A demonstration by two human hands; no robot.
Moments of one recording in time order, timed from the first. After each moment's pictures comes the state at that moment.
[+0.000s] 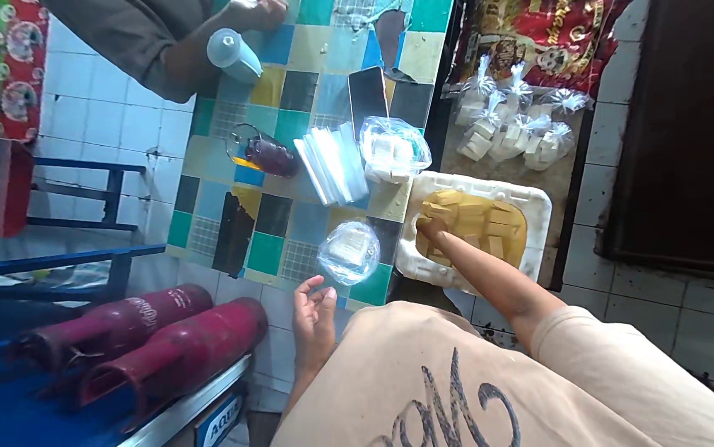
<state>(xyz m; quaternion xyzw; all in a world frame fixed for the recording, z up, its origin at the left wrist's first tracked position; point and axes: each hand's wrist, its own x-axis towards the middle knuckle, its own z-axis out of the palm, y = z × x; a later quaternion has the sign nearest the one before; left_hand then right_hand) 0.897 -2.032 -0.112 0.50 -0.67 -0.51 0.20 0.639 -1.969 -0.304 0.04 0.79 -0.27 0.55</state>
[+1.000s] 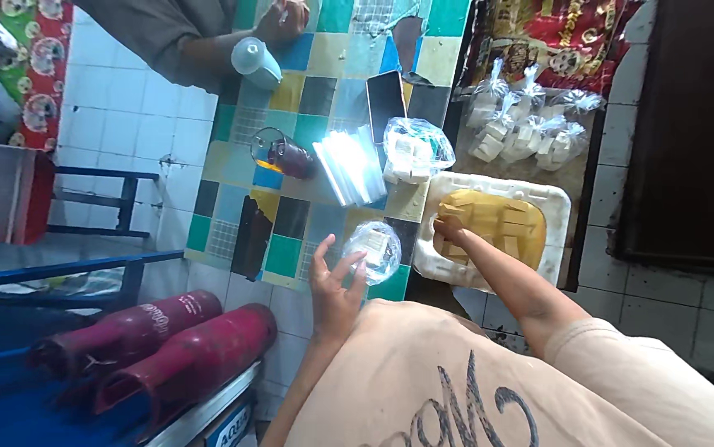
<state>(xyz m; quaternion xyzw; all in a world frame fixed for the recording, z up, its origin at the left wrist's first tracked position) 0.876 -2.080 -0.124 0.34 -0.86 -0.33 0.18 0.629 -1.964 -0.326 -0.05 0.78 -0.28 0.56</state>
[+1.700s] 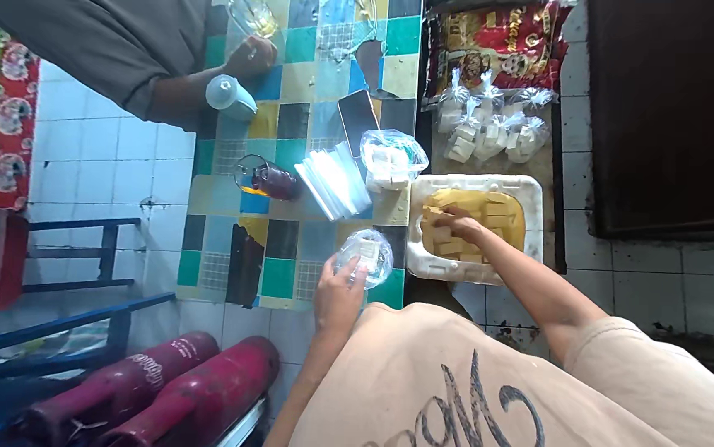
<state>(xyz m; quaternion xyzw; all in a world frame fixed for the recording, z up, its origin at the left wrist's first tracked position) 0.862 -2.089 -0.113 0.38 -0.87 -0.30 -0.05 0.610 -1.923 -0.288 0.03 0.73 -0.45 0.52</state>
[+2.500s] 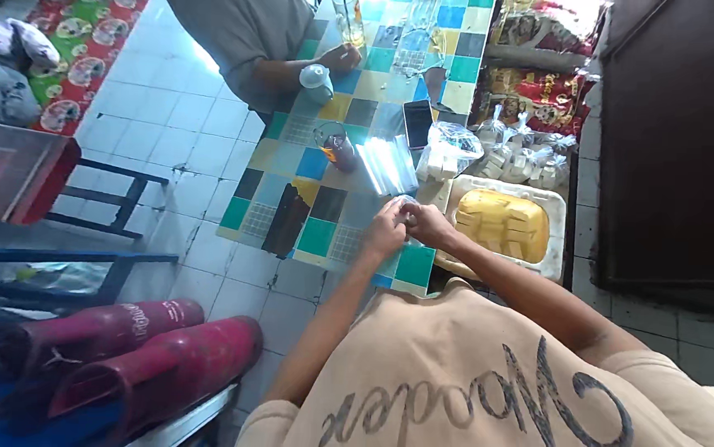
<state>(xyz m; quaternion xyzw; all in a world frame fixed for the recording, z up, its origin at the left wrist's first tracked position) 0.855 -2.118 -0.104 0.29 -0.81 -0.51 -0.02 0.739 -2.021 -0.147 -0.45 0.77 -0.31 0.32</state>
